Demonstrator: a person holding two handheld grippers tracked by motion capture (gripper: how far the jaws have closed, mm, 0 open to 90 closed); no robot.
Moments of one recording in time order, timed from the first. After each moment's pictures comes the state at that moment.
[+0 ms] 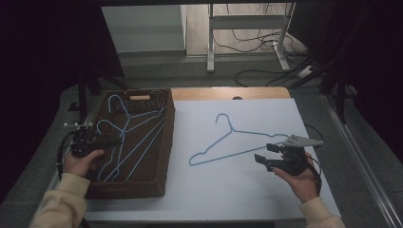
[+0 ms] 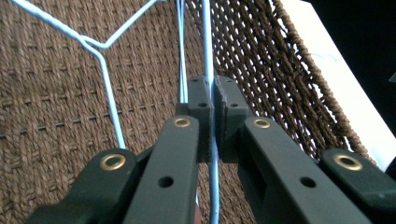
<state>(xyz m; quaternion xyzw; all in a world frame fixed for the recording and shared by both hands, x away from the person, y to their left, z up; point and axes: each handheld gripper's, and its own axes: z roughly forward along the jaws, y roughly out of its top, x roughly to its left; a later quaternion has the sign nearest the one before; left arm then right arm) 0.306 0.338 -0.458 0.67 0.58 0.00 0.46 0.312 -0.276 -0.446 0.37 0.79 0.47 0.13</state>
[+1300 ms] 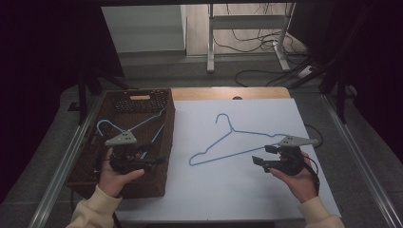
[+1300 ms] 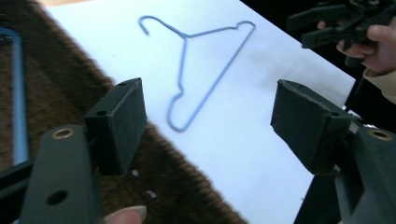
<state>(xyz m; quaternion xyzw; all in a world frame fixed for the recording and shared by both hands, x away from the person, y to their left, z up) 0.261 0.199 -0.420 0.78 0.39 0.05 0.49 0.314 -0.268 -0.450 0.37 0.81 0.44 0.12</state>
